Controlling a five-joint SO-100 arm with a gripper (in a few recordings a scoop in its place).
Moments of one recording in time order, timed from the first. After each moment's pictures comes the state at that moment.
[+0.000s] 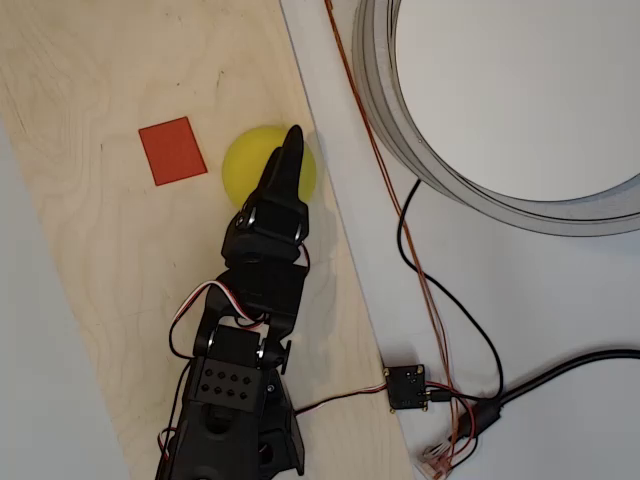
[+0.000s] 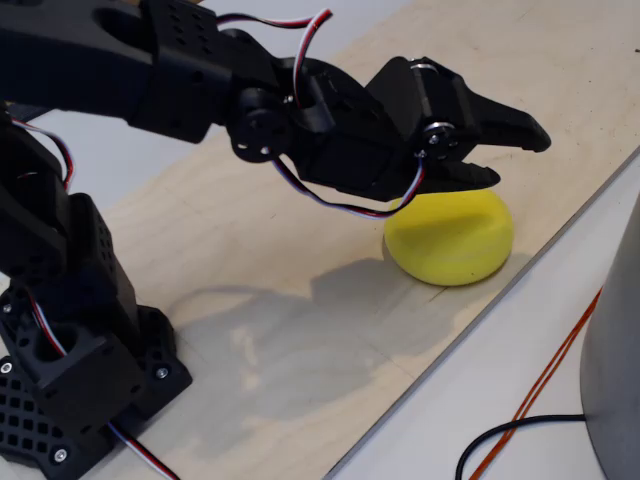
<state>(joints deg) 117.3 107.1 144.8 1.4 18.1</state>
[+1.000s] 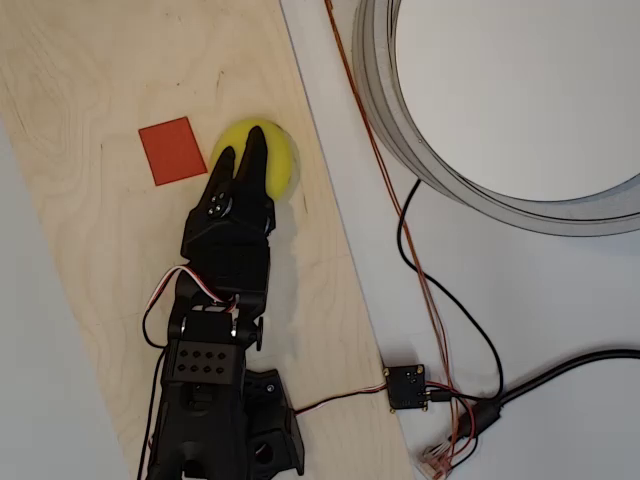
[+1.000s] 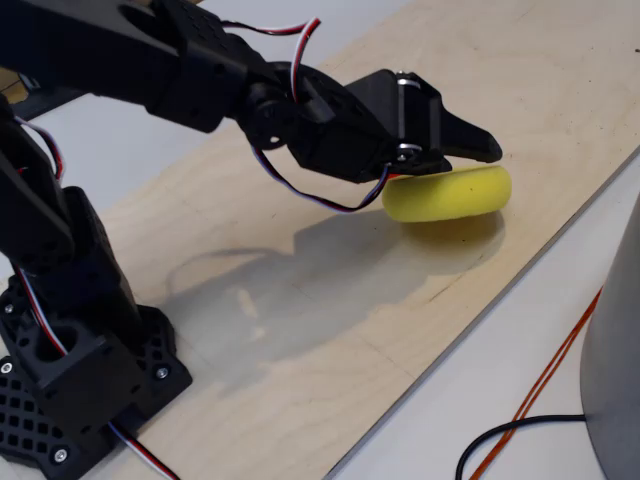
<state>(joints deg) 108.7 98.7 143.3 0.5 41.2</state>
